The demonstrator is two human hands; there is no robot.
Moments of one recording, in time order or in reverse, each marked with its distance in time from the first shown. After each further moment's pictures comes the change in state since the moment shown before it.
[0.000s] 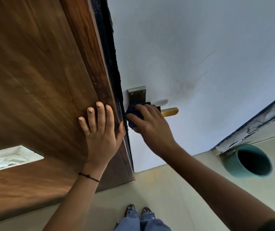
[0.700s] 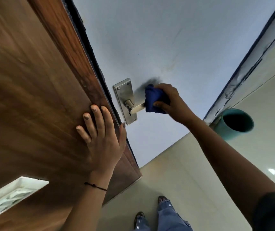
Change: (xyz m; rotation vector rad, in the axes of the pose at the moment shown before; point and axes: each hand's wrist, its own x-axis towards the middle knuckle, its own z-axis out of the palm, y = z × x) left_hand 0.003 -0.007 -0.011 -0.083 -0.110 0.066; right_hand -0.027 0.070 -0.006 0.571 0.145 0.535
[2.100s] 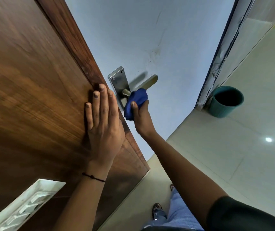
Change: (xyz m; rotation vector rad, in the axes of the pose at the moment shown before) left_hand 0.016 -0.031 -0.019 -0.270 0.102 0.329; right_hand -0.044 -0.075 0.132 0.503 0.286 0.489
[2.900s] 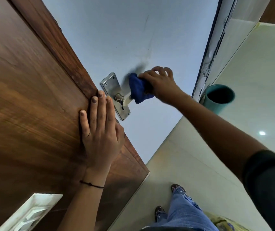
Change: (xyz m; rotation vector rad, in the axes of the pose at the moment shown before) left_hand 0.000 -0.002 0.005 -0.003 -0.002 0.058; right_hand 0.080 -0.036 -0.112 -1.216 0.014 -0.539
